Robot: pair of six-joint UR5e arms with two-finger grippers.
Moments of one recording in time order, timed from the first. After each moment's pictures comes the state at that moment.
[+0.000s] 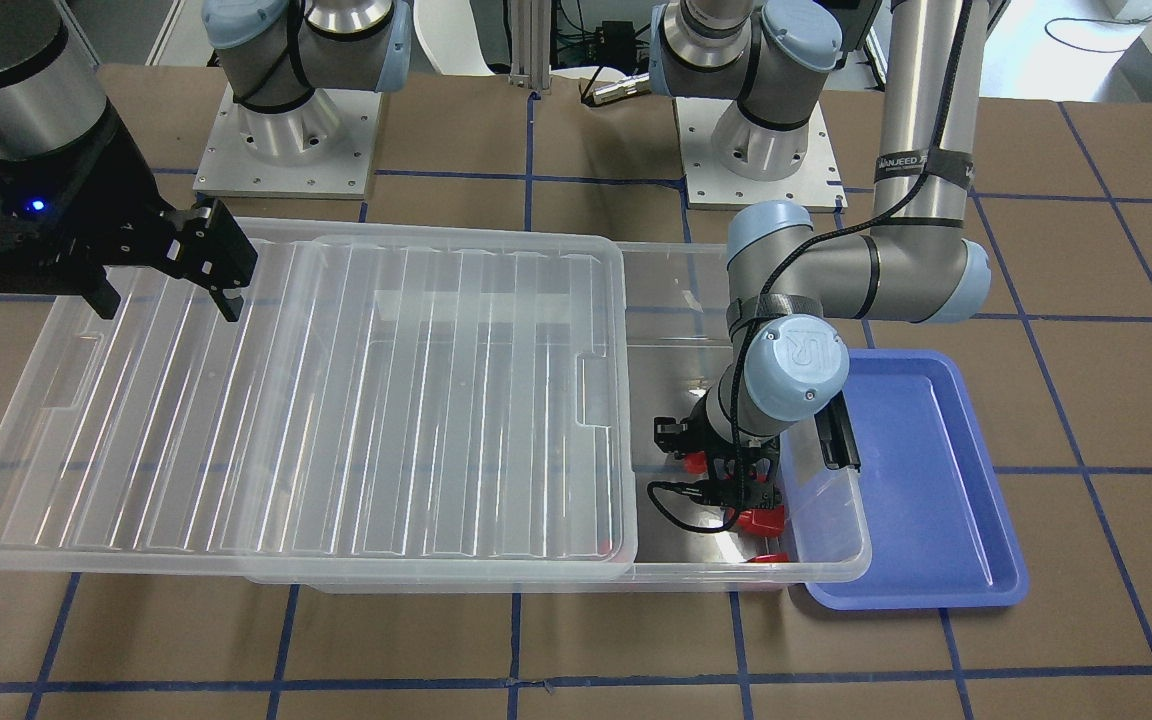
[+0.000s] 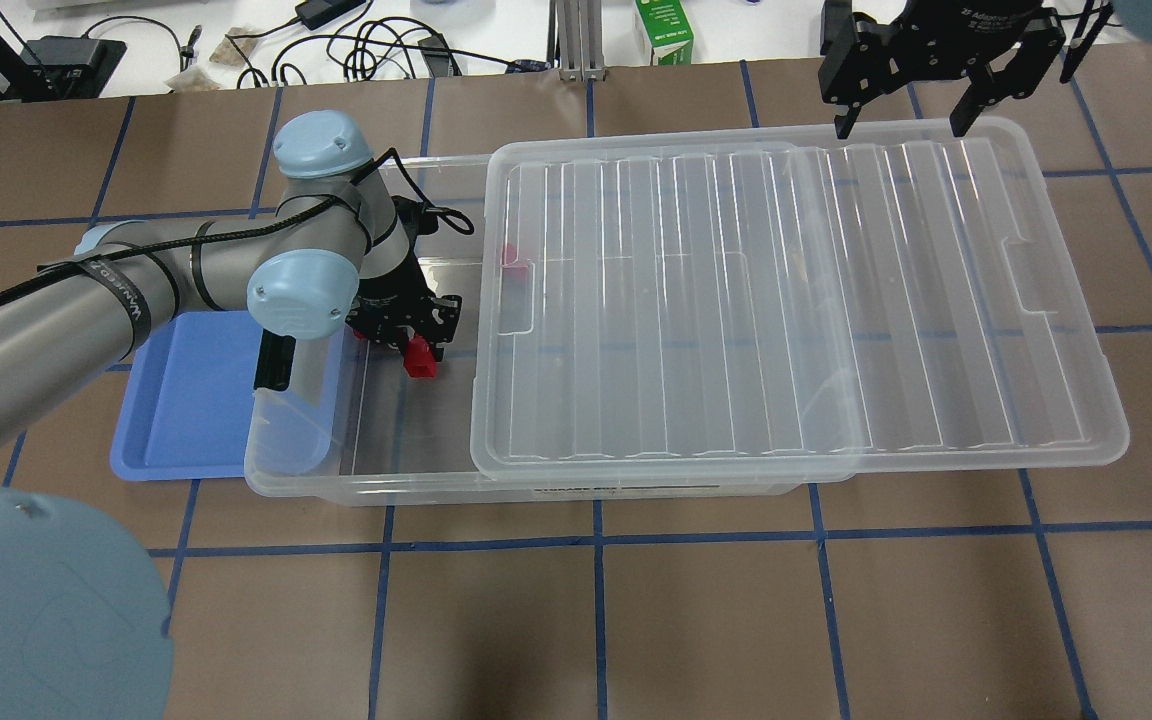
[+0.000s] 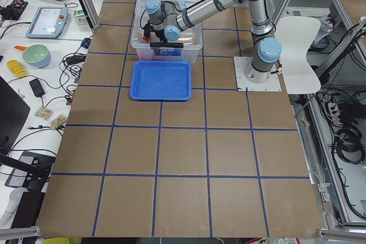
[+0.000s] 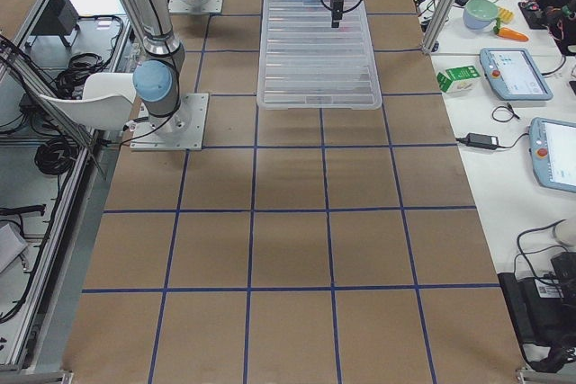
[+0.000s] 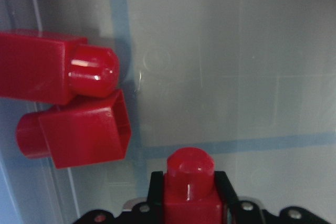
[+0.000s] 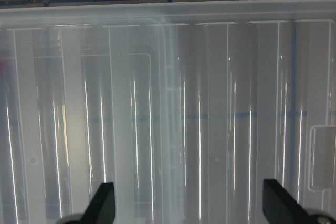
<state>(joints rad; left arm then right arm) -1.61 -2.02 -1.78 -1.08 1.52 0.01 1.53 -1.45 1.38 -1.57 -1.55 -0.01</state>
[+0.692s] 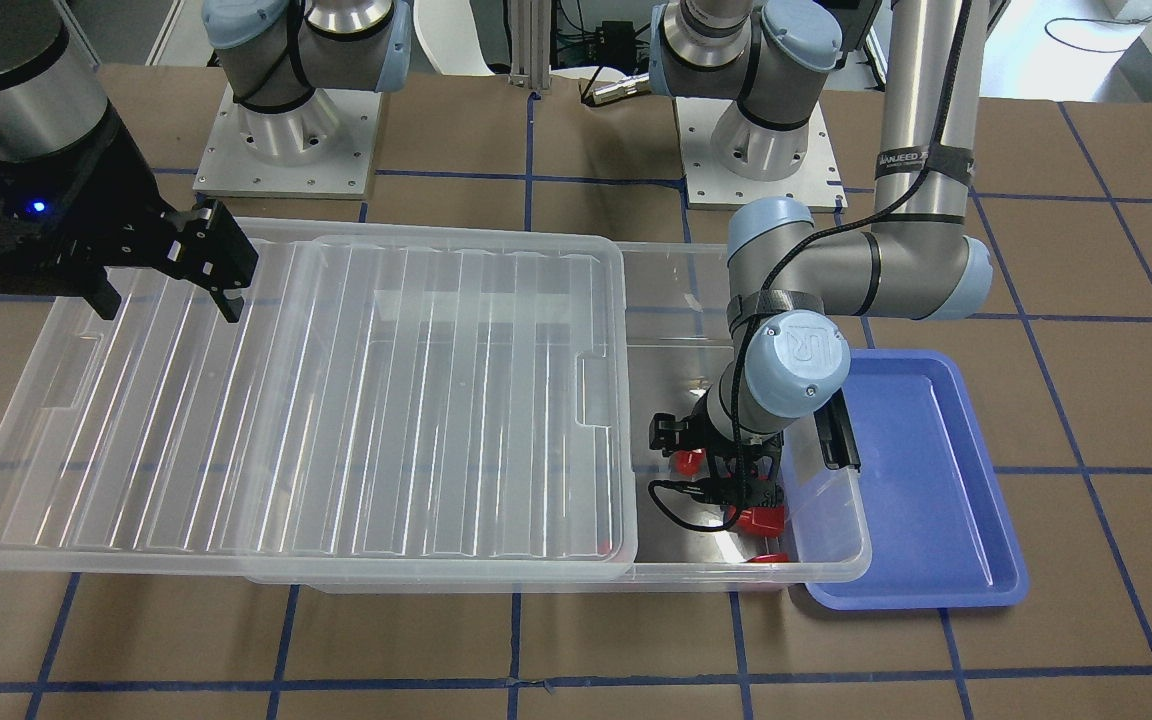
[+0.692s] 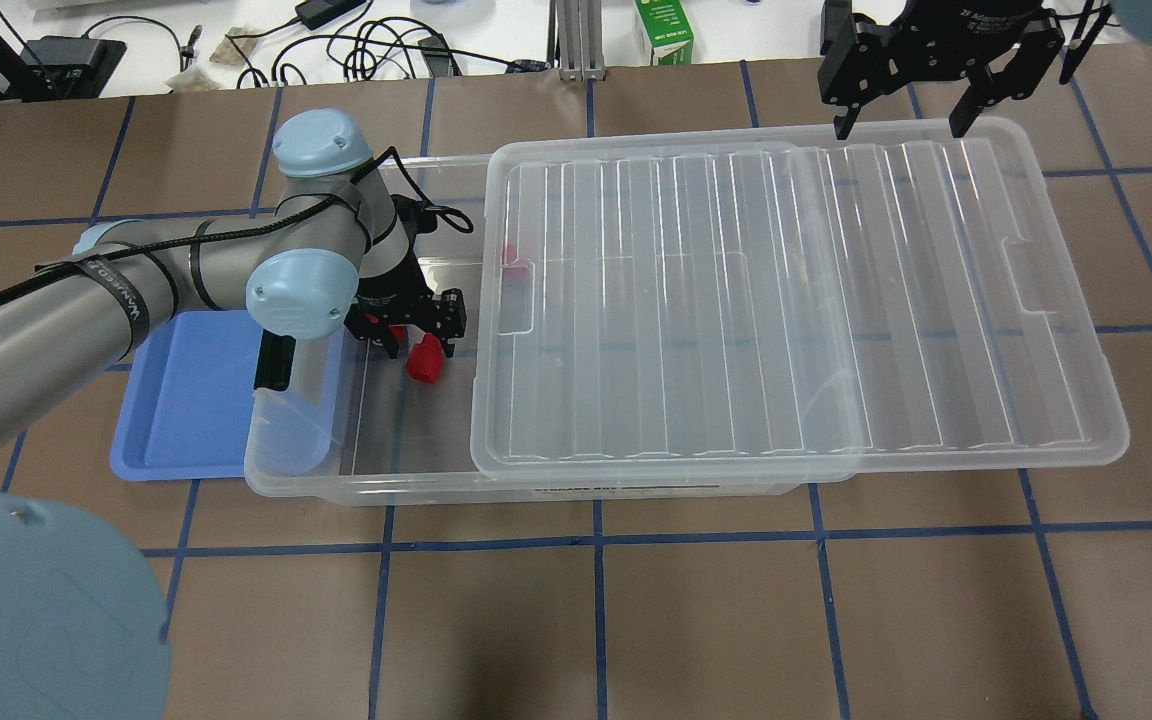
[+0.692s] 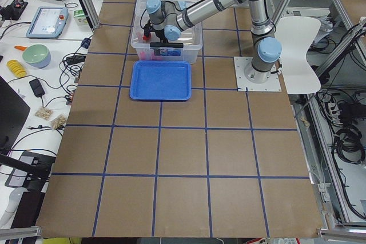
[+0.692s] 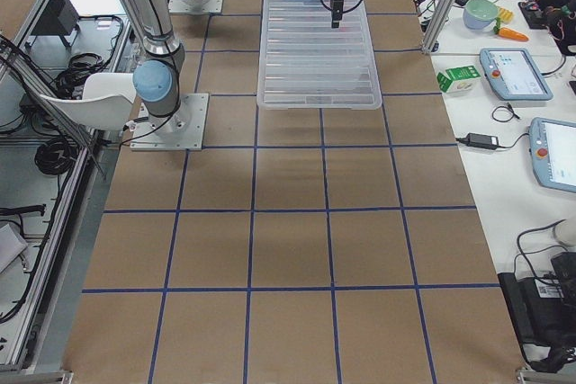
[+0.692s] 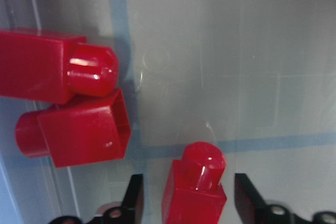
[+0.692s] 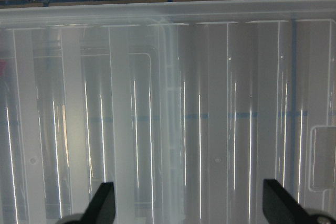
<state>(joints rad) -1.61 -2.01 -1.78 -1.08 1.53 0.01 1.53 -1.45 1.38 -1.58 -1.55 -0.01</state>
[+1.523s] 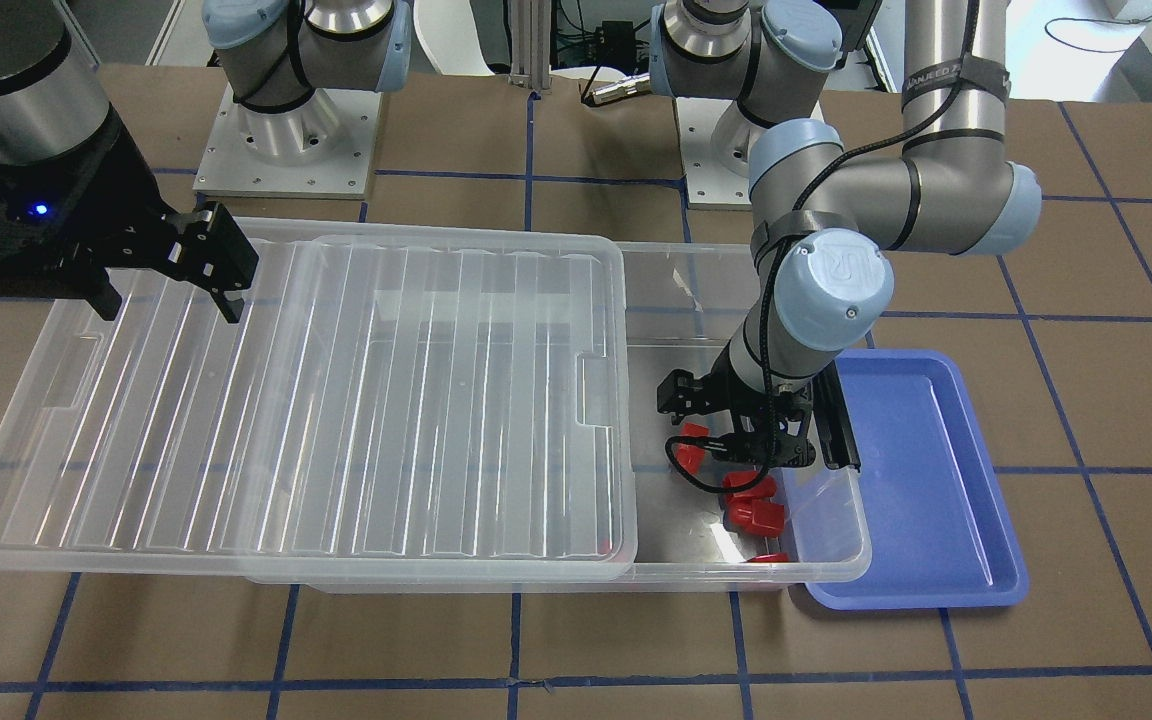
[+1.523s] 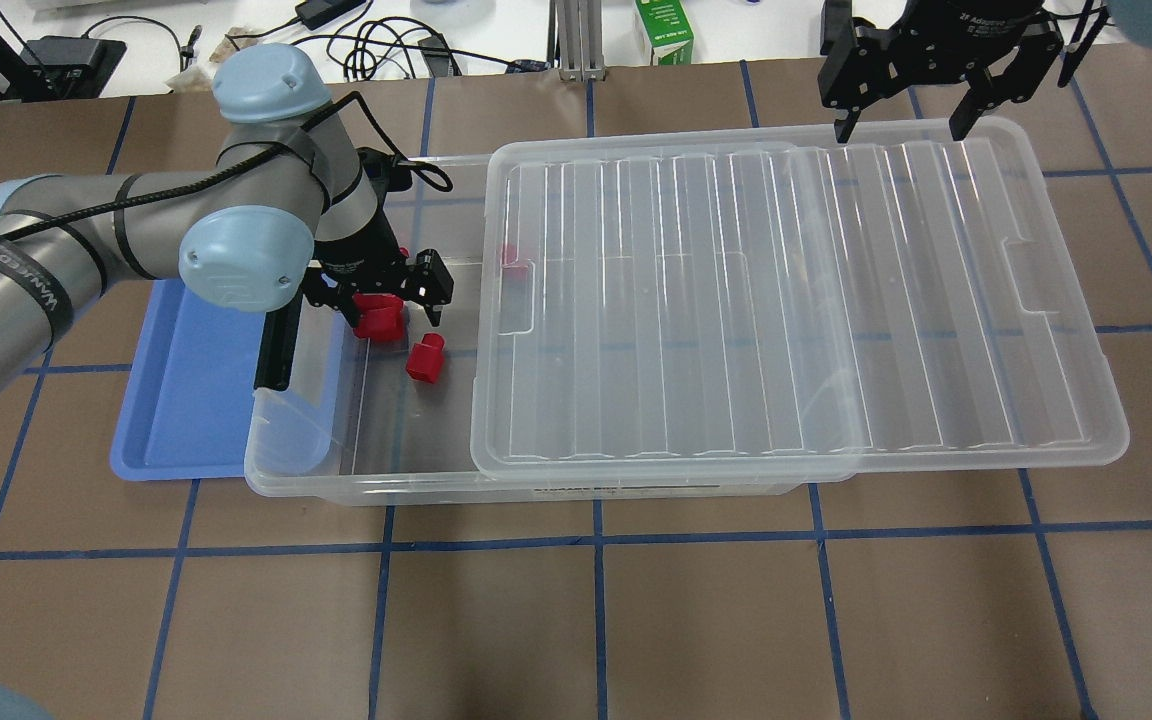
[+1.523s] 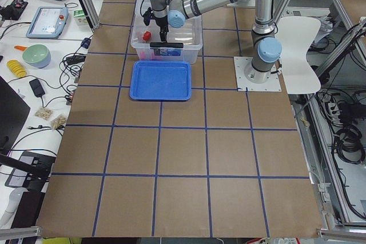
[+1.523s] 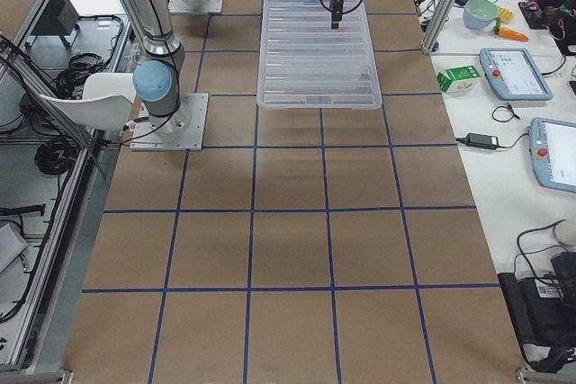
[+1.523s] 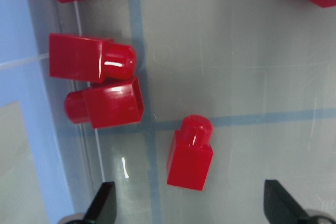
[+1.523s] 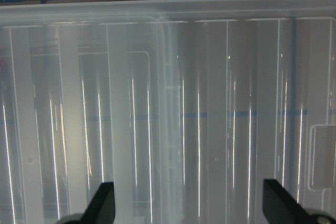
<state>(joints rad) -1.61 -1.85 -1.72 -1.25 1.54 0.02 1.53 -1.45 1.39 -1.57 -1.56 -0.02</state>
